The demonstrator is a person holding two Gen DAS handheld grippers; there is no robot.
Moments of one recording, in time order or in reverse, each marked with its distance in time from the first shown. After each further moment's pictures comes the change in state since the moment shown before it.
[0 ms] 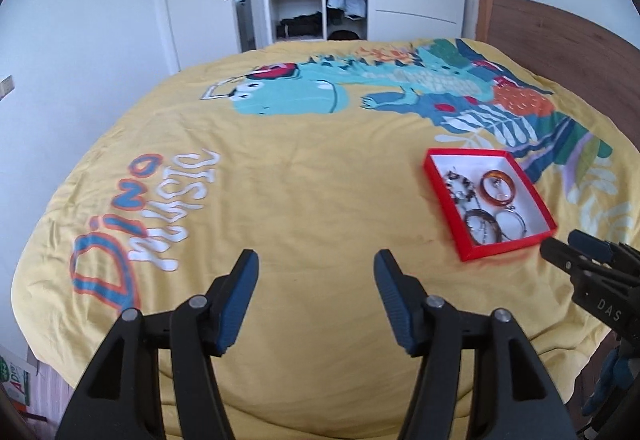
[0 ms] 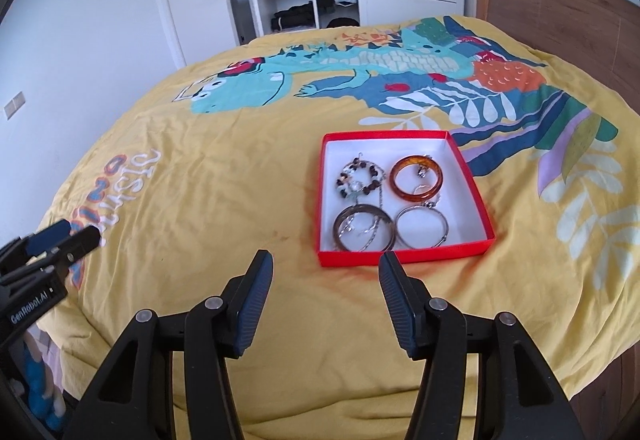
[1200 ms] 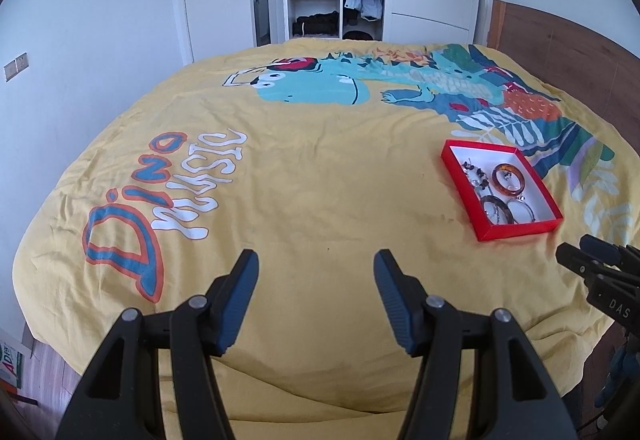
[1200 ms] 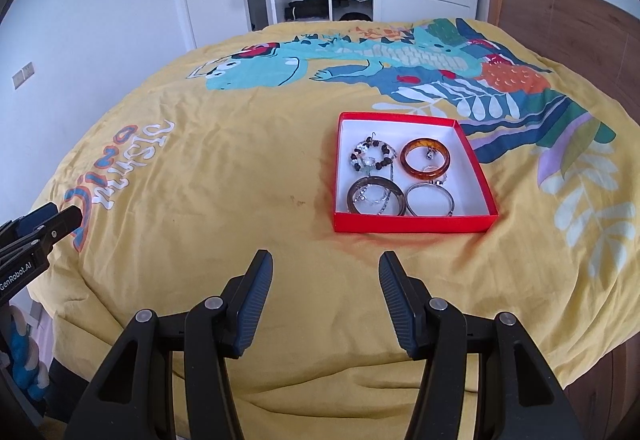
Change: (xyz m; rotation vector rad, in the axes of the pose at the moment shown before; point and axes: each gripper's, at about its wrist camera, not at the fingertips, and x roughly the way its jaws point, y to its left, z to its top) left arm -0.016 0.036 -0.034 -0.042 0.002 0.008; right arm -0.016 0.017 -0.029 -0.056 0.019 -0.011
